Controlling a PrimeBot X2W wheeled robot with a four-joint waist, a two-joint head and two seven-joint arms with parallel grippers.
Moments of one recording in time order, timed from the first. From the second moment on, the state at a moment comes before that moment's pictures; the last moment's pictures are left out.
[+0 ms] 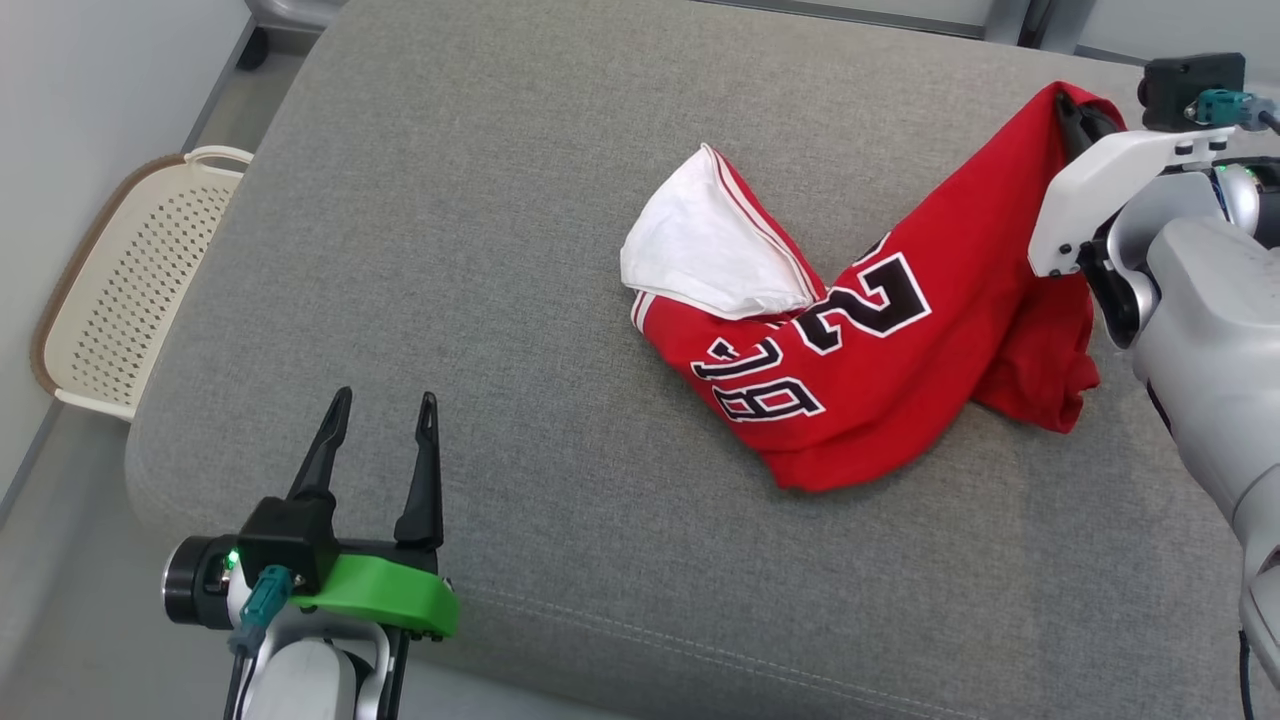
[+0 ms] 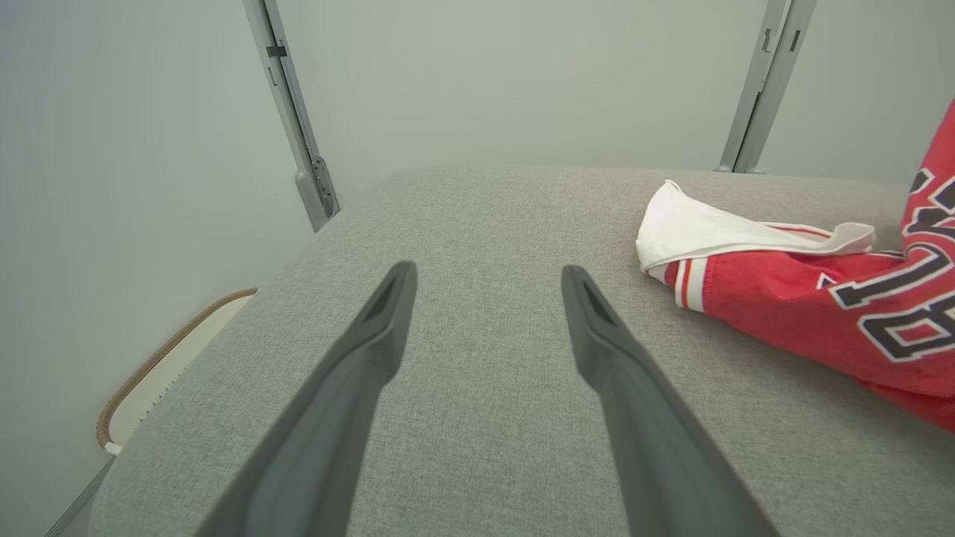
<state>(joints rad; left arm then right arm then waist) -0.16 0.05 -0.11 0.24 -0.12 -0.07 -0.26 -1.14 -0.30 0.68 1.28 0.70 0.13 -0.24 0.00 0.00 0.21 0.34</state>
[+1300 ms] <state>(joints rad) -0.08 0.05 -0.03 0.20 -0.09 -0.07 -0.26 -0.63 -0.31 0.45 0.82 0.62 0.13 -0.26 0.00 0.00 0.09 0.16</state>
